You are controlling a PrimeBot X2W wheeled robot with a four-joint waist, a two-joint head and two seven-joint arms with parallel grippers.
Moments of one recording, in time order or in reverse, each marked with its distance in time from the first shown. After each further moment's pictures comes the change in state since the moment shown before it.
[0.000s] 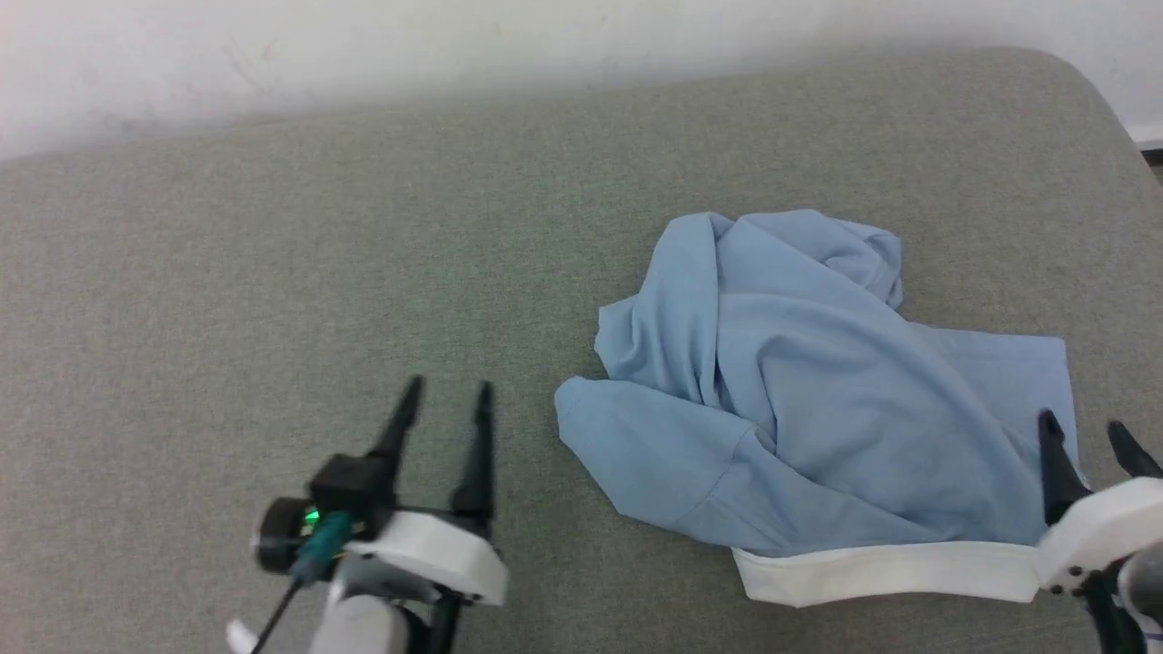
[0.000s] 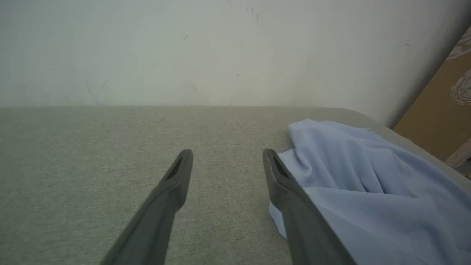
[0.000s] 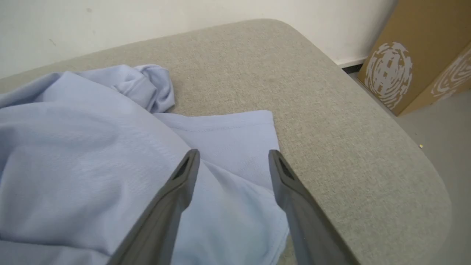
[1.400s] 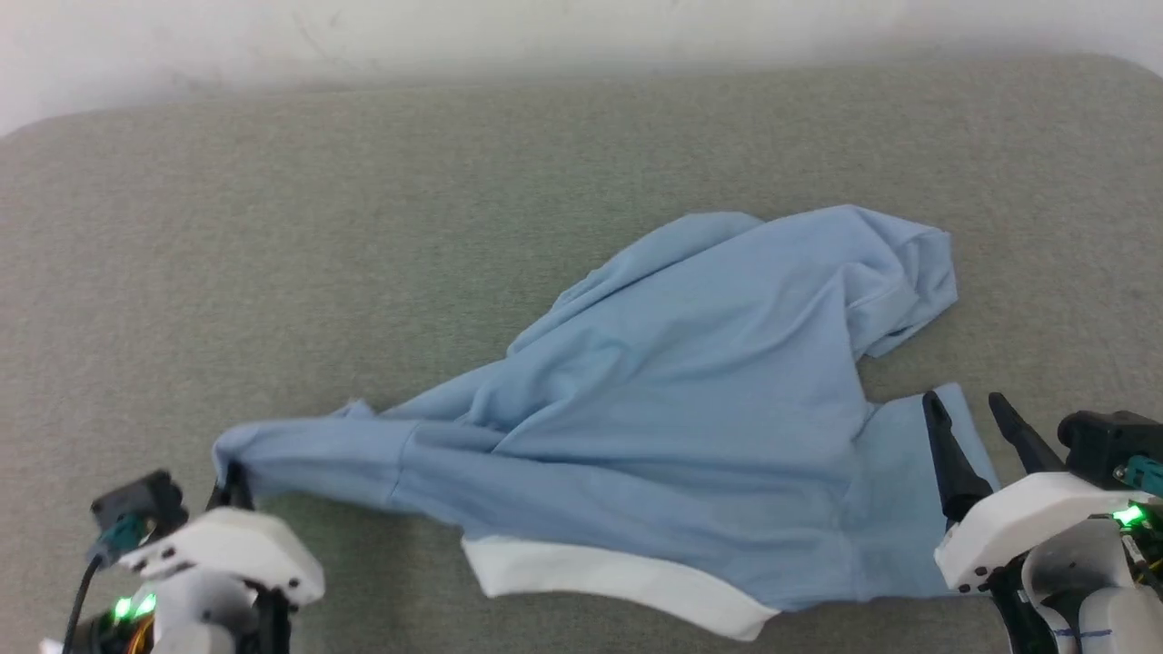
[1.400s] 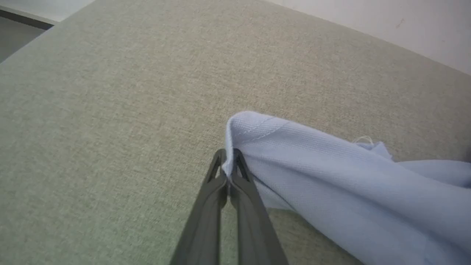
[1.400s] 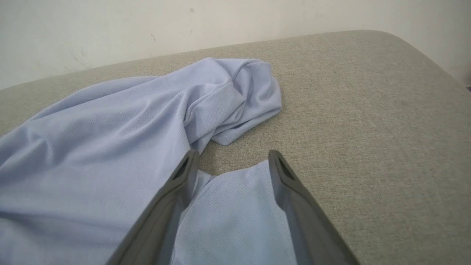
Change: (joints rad) left arm -0.004 0.155 0.140 0.099 -0.244 0.292 0.296; right arm -0.010 0.000 0.235 0.007 0.059 0.000 -0.134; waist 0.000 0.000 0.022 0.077
